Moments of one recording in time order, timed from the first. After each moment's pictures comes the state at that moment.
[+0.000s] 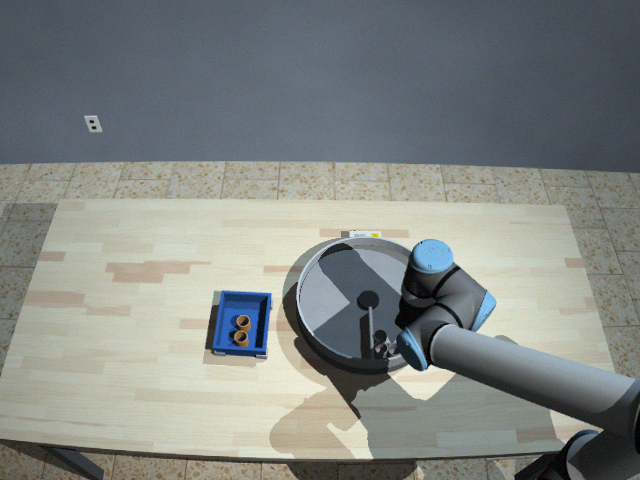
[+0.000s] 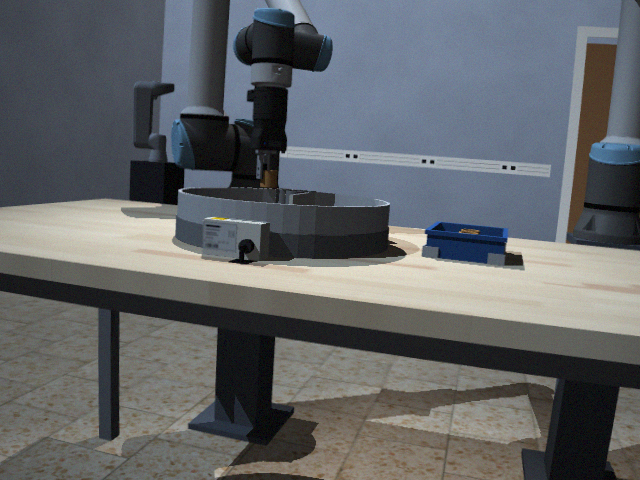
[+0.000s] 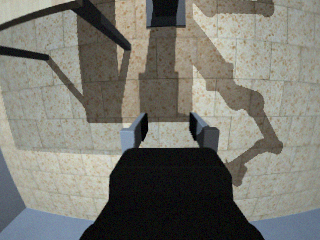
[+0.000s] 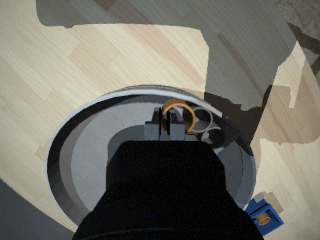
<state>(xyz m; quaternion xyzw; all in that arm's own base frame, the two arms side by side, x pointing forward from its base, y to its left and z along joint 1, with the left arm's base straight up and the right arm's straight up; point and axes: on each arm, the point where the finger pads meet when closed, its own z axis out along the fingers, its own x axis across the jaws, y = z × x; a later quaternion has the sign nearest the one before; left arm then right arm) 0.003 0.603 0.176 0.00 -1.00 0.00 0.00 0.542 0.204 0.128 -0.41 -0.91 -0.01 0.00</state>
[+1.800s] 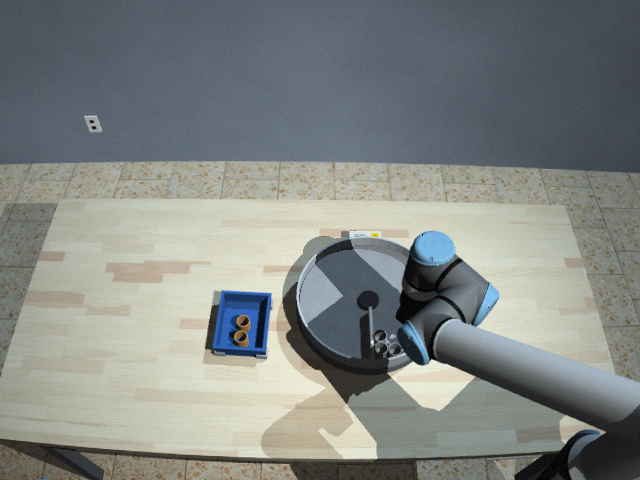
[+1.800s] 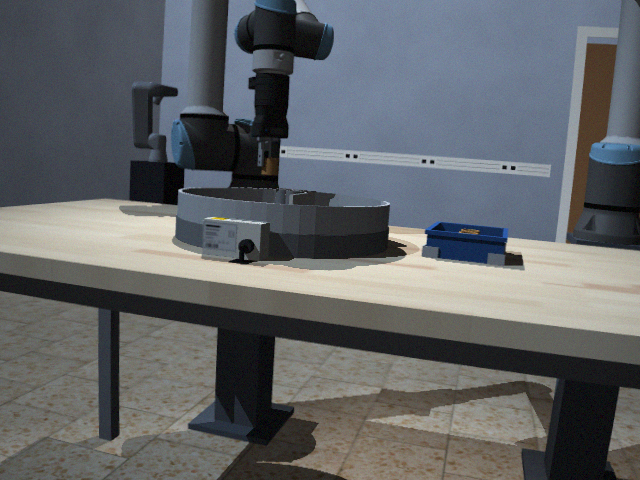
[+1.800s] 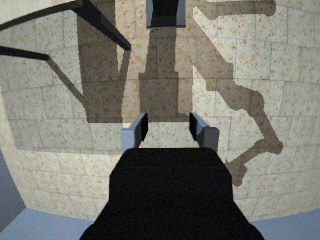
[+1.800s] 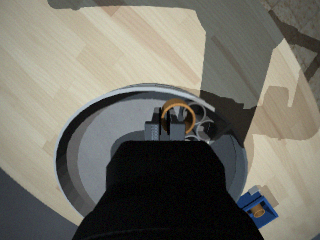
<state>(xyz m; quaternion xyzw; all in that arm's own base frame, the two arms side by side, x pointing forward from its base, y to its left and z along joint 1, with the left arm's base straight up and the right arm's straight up) 0.003 0.603 0.176 0.00 -1.00 0.00 0.00 0.543 0.206 0.157 -0.41 -0.91 -0.01 0.00</state>
